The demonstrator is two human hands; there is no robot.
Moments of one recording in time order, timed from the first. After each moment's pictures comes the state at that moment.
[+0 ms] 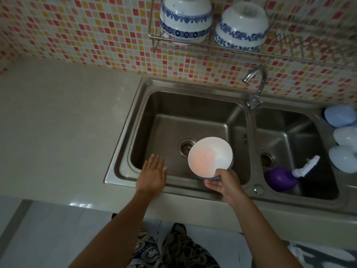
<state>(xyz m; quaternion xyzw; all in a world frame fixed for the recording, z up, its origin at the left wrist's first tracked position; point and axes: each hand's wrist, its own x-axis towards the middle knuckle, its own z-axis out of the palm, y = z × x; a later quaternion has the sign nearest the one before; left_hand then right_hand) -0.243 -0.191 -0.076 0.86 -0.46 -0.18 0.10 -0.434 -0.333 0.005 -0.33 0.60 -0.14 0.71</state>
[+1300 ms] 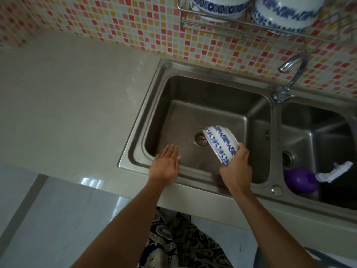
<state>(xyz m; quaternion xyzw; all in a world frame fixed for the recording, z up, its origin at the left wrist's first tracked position) -0.238 -0.192 -0.078 0.86 -0.45 -0.21 0.11 -0.408 -0.333 -0.028 -0.79 0.56 -0.07 0.23</state>
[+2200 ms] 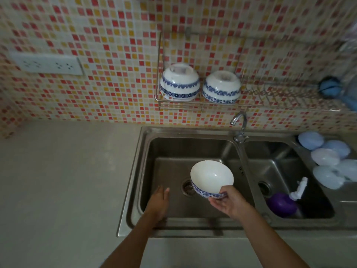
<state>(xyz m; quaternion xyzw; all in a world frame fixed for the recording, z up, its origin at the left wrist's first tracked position) -0.196 -0.214 -0.007 0.82 -0.34 -0.36 0.27 -0.400 -0.334 0.061 -0.23 0.56 -0.18 0.78</state>
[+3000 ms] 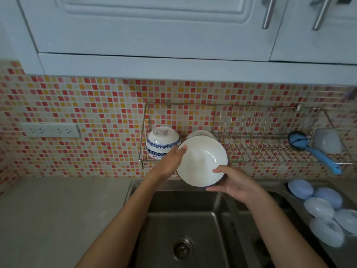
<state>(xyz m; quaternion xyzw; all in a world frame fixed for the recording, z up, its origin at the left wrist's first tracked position) -0.197 -0.370 0.276 0.68 -0.46 -0.35 0.45 -0.386 -0.443 0.262 -0.43 0.40 -0.25 0.77</state>
